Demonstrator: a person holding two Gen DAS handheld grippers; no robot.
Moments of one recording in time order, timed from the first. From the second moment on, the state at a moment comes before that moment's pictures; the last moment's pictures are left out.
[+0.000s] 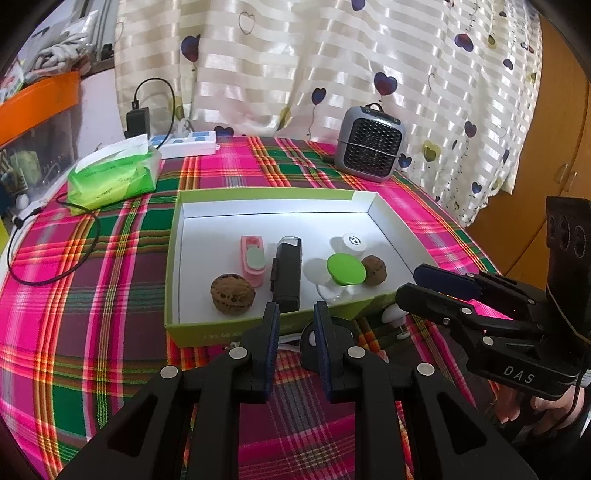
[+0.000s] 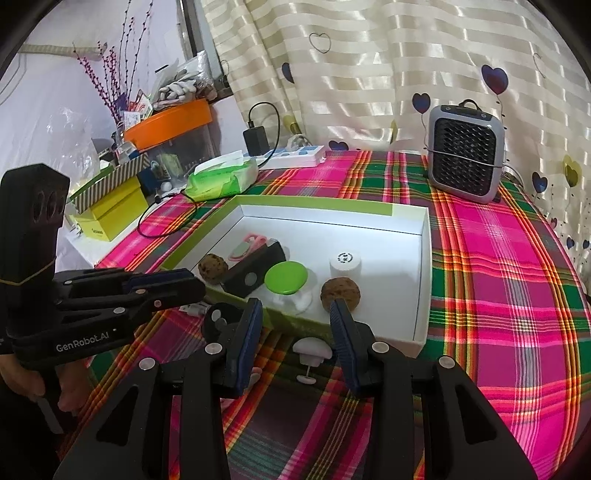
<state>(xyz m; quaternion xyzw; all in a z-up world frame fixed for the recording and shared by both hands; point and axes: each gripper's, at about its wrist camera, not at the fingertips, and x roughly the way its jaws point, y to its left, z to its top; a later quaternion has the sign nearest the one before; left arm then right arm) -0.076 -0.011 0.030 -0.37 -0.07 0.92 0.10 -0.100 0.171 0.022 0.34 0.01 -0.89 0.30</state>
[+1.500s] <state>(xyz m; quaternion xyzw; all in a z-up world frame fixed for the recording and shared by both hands) -0.080 0.008 0.013 -0.41 -0.02 0.91 0.13 -0.105 0.170 0.002 0.40 0.04 -0.87 0.28</state>
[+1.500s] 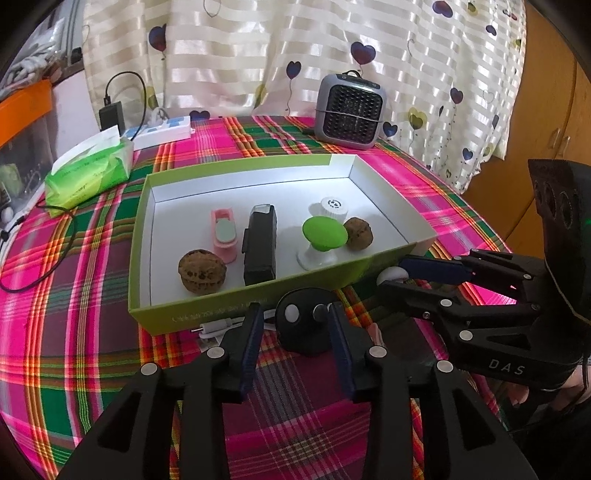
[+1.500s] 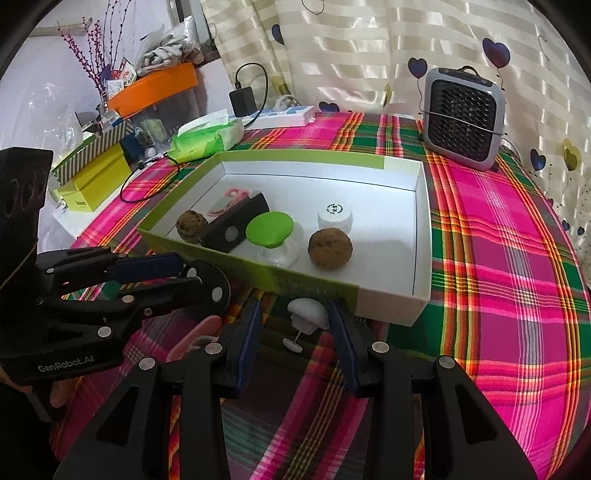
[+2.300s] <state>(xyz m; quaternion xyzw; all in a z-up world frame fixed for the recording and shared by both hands) -0.087 0.014 0.006 -0.41 -0.03 0.91 0.12 -0.114 0.173 -0.006 0.43 0.02 -0.86 0.27</state>
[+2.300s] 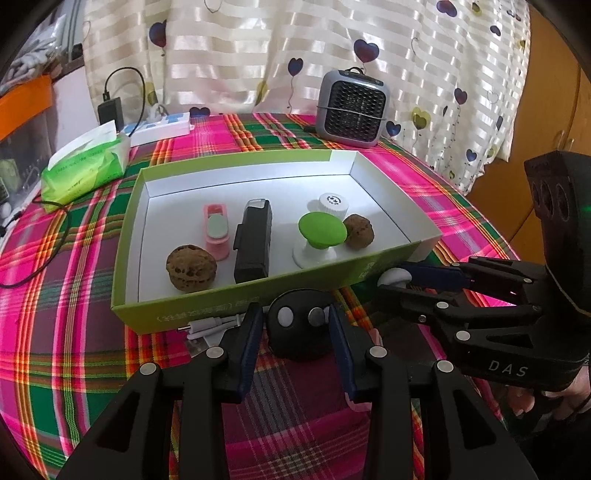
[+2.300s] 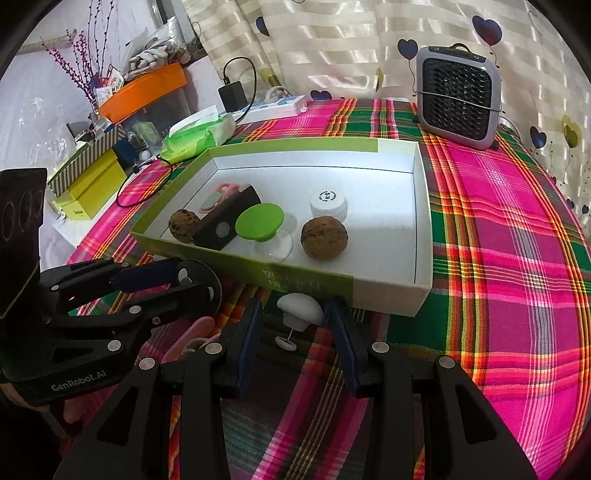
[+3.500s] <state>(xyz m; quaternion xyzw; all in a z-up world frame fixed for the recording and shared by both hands) -0.078 0.007 0.022 -0.38 -0.05 0.91 0.13 -0.096 0.165 0.010 0.38 0.02 -0.87 0.32</state>
